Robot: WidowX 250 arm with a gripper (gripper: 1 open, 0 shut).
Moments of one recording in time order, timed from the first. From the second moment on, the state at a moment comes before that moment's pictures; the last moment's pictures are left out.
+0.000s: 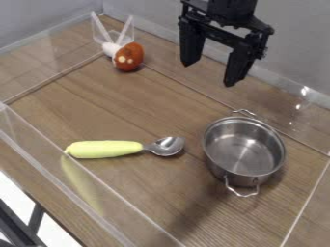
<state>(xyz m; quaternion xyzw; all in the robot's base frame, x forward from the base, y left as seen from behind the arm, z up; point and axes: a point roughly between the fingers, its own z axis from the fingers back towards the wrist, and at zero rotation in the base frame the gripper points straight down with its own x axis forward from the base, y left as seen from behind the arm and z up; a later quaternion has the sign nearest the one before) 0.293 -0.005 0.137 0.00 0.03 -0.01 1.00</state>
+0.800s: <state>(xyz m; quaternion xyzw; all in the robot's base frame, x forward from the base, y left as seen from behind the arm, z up) 0.326 0.057 0.112 -0.01 0.04 0.04 1.00</state>
